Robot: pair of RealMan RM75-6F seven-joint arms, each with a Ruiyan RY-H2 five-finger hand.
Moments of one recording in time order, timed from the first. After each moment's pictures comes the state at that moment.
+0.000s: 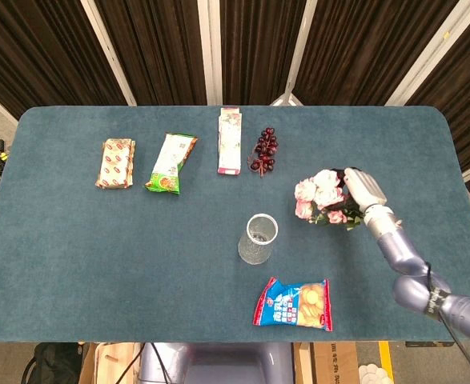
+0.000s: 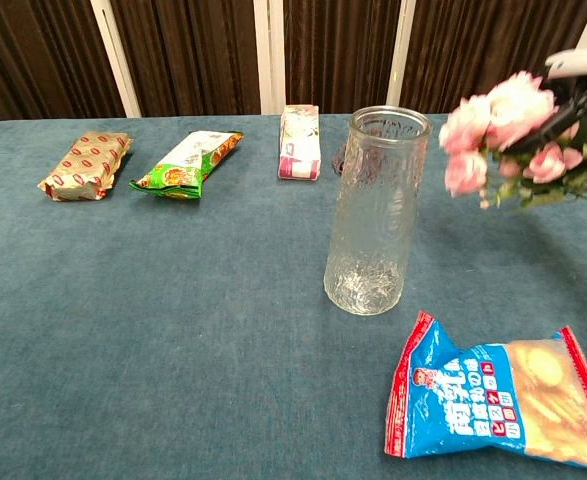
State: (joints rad) left arm 0.15 -1.03 -0.18 -1.75 1.31 1.76 0.10; right arm 0.72 -1.23 0.36 -1.40 -0.97 0.62 0.26
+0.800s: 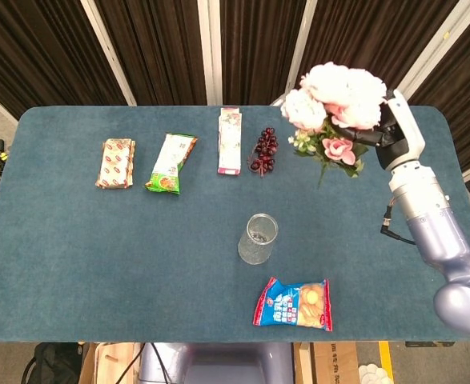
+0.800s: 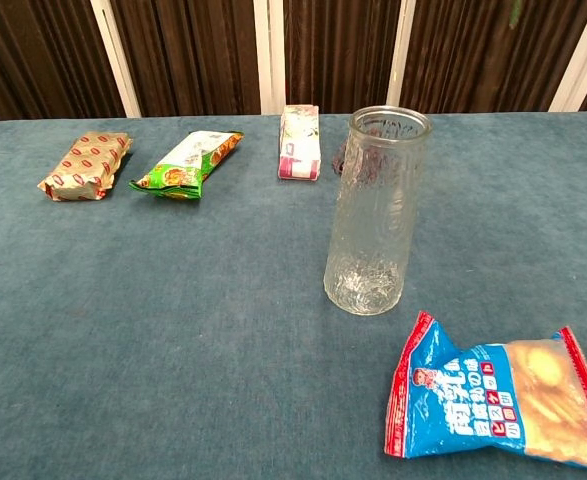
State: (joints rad) left arm 0.15 -1.01 -0.17 -1.72 1.32 1.74 0.03; right arm 0.65 -0.83 0.85 -1.95 -0.58 0.76 0.82
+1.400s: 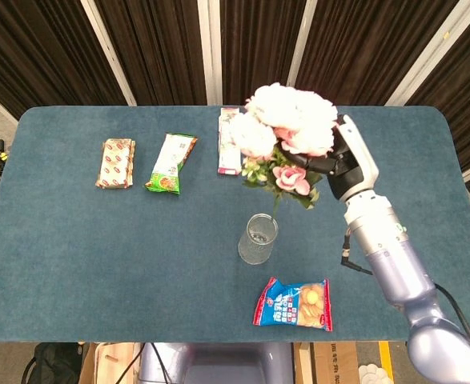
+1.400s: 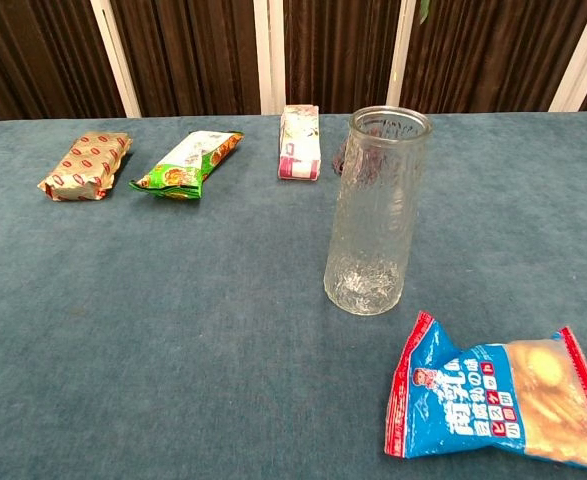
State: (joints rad) left arm 0.17 -0.98 -0.17 -1.70 1.32 1.75 -0.08; right arm 0.79 -0.83 0.85 -2.25 -0.32 0.97 0.71
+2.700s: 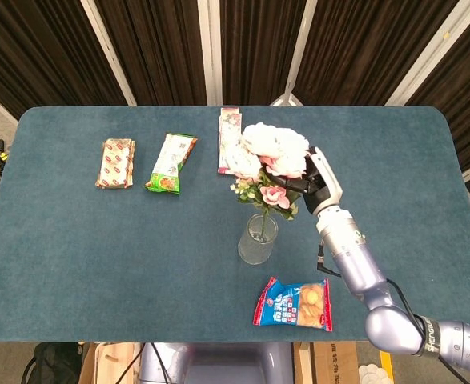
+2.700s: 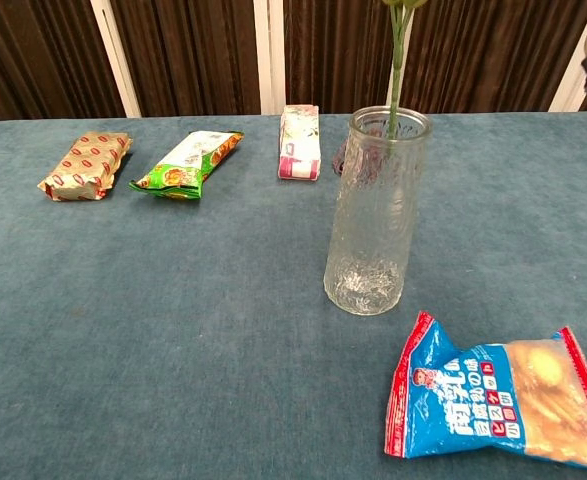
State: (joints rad) left arm 0.17 -1.00 -0.17 -1.72 1.32 1.77 0.00; right arm 0.76 -1.19 0.67 -2.04 -0.57 0.96 0.74
